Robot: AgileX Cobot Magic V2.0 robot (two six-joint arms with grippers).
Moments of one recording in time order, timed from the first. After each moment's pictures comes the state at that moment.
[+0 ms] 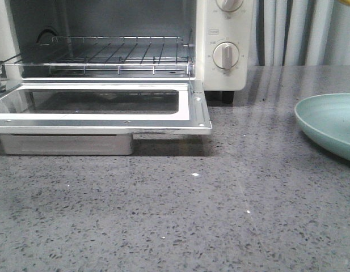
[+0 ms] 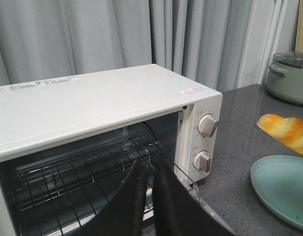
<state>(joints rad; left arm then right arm) -0.47 0.73 -0.80 -0.58 0.27 0.52 0.50 1.26 -1.44 -0.07 1.25 -0.05</state>
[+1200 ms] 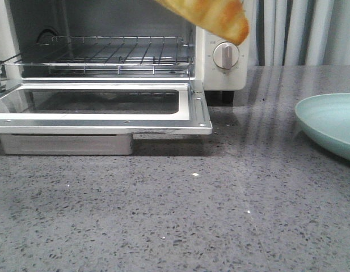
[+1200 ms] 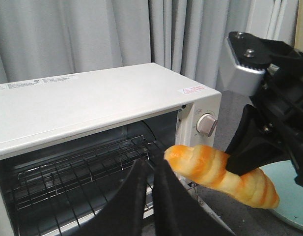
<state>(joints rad) -0.47 0.73 -0.80 -0.58 0.27 0.52 0.71 1.65 -1.82 -0.07 1.26 -0.15</state>
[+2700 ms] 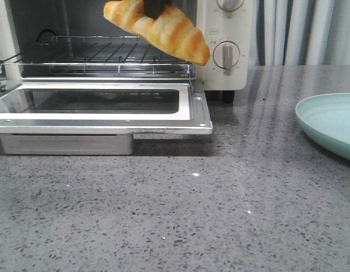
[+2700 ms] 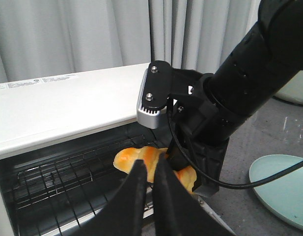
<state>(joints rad) -0.47 0.73 -0.80 -0.58 0.27 0.52 0.71 1.94 -2.07 -0.22 1.26 -0.20</state>
